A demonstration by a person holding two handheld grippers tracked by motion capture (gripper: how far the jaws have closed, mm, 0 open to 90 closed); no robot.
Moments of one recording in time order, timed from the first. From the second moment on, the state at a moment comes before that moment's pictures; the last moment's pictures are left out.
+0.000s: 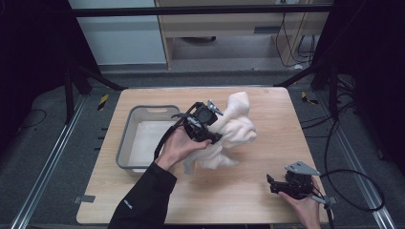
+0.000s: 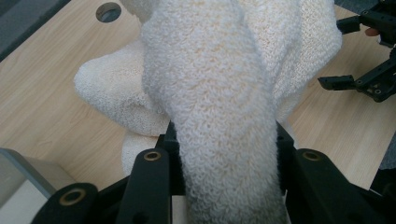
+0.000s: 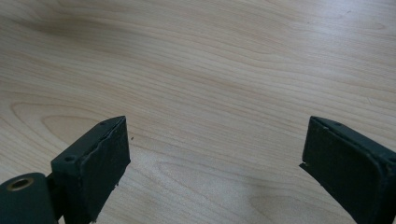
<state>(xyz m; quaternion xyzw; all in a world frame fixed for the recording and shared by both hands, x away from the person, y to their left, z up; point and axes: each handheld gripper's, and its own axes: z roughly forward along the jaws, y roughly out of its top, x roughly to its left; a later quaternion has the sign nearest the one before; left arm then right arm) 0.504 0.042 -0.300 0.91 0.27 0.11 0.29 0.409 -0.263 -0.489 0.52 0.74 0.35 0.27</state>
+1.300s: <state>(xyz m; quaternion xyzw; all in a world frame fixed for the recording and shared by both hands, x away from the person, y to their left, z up) 0.530 0.004 -0.388 0.93 0.27 0.07 0.26 0.410 -0.264 -0.492 0.52 0.74 0.34 0.27</state>
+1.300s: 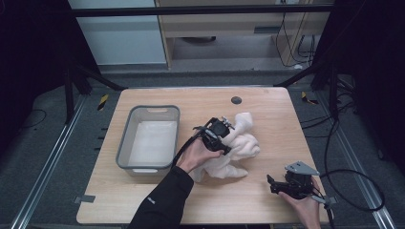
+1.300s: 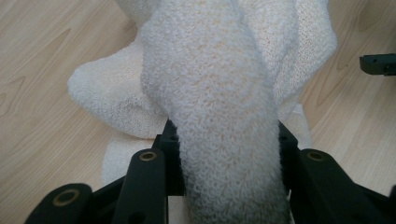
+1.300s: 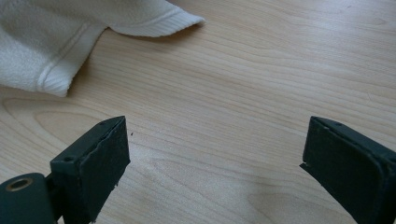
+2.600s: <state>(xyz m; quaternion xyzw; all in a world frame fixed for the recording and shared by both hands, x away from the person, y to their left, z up) 0.510 0.055 -0.361 0.89 0.28 0.12 0.34 0.410 -0.264 -0.493 0.51 0.74 0.34 0.27</state>
